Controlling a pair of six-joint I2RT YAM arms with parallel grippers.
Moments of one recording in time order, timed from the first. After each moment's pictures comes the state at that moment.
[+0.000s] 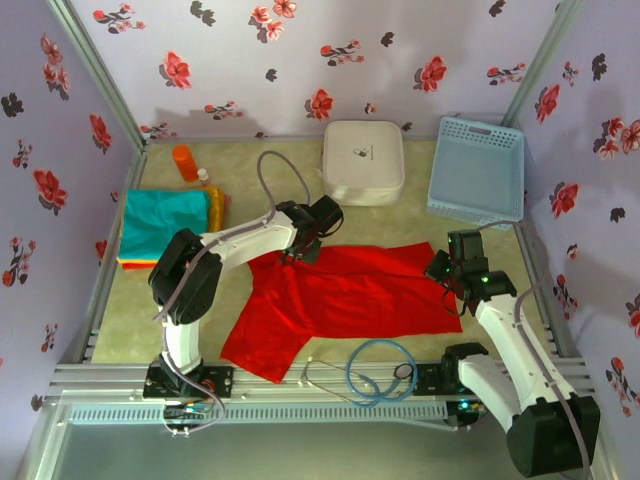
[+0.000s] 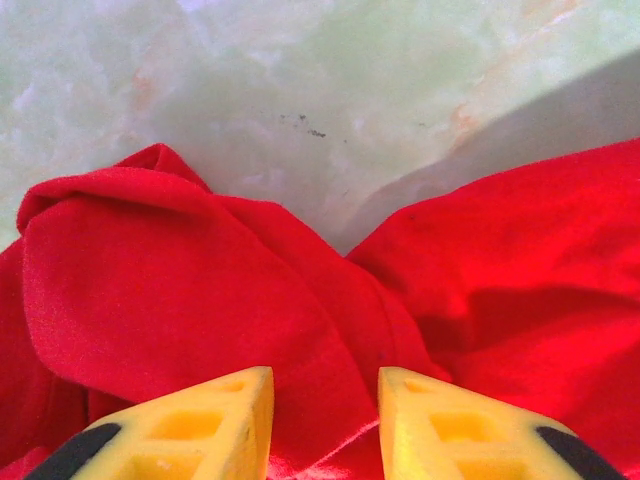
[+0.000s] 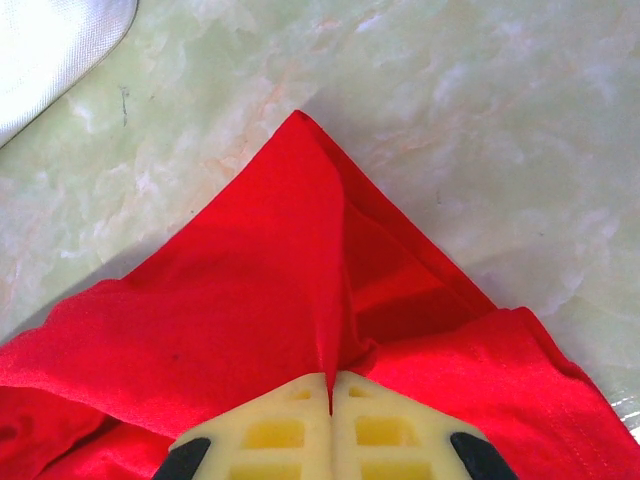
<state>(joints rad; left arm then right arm) -0.85 1.91 1.45 -0.92 -0.34 -0.39 0.16 0.85 0.60 -0.69 0.02 0.69</state>
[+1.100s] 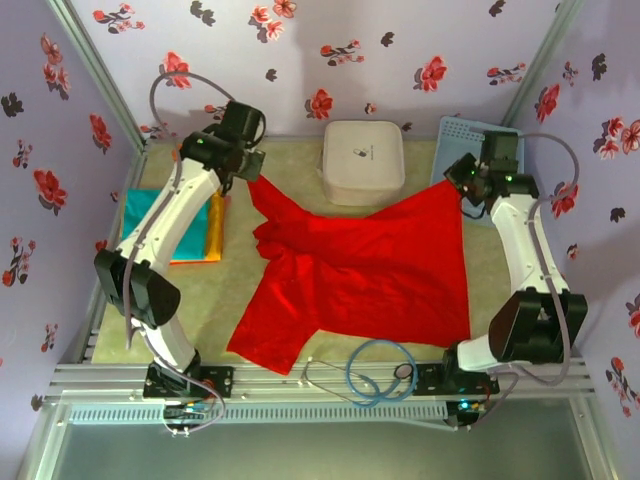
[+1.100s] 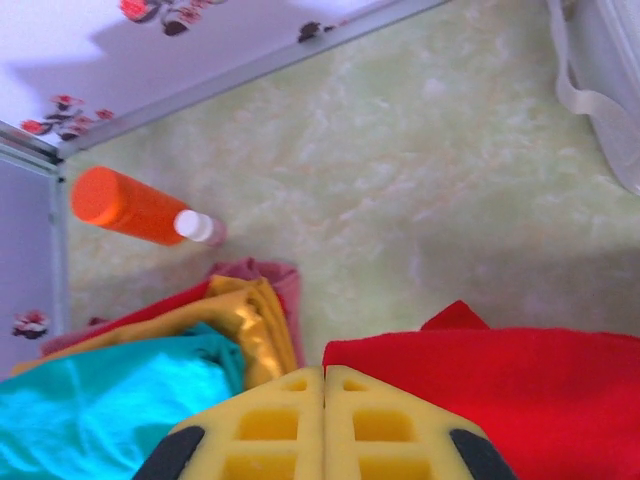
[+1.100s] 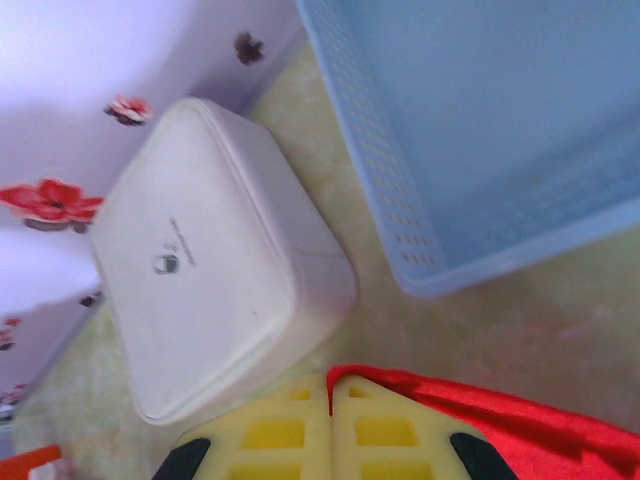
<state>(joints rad) -0.45 1.74 1.90 -1.05 -0.37 0.02 -0.06 1.45 1.39 -0.69 -0.16 0.77</state>
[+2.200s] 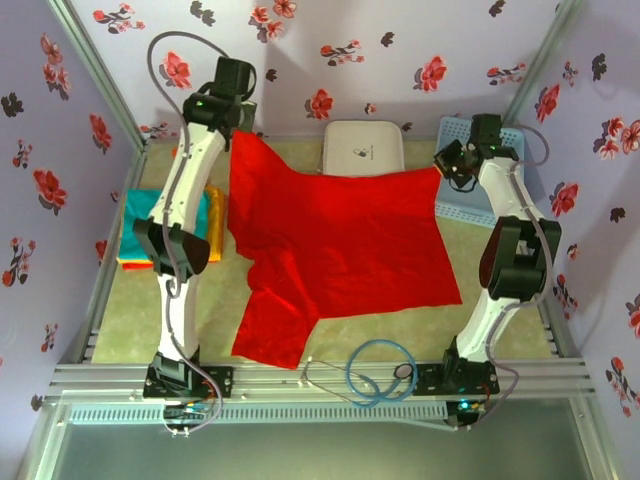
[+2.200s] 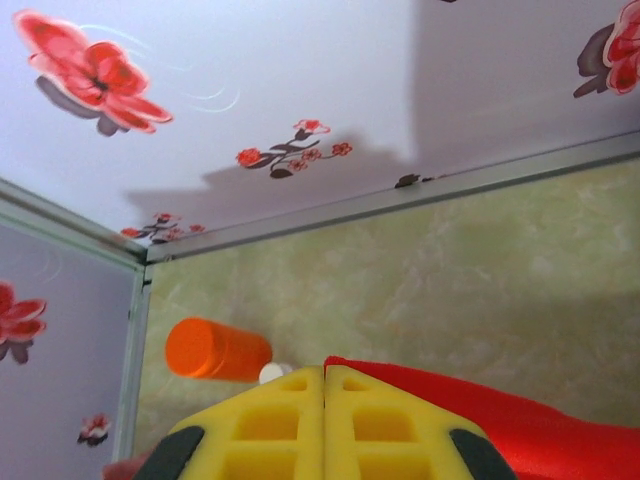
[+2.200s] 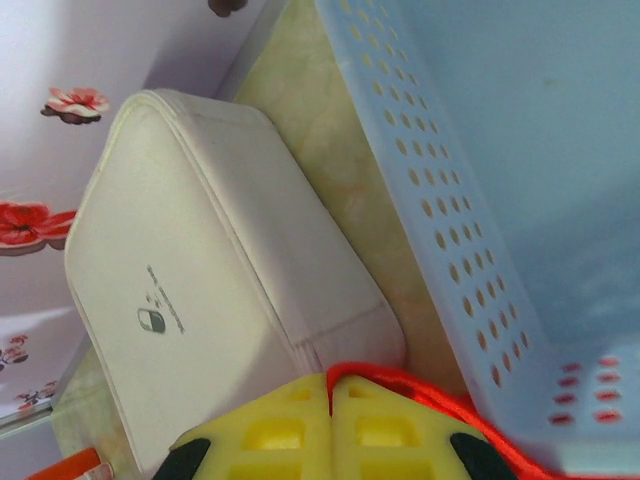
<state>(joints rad) -0.34 2.19 2.55 -1.07 -0.43 0.09 -0.09 1.90 1.65 -0.63 -0.34 0.81</state>
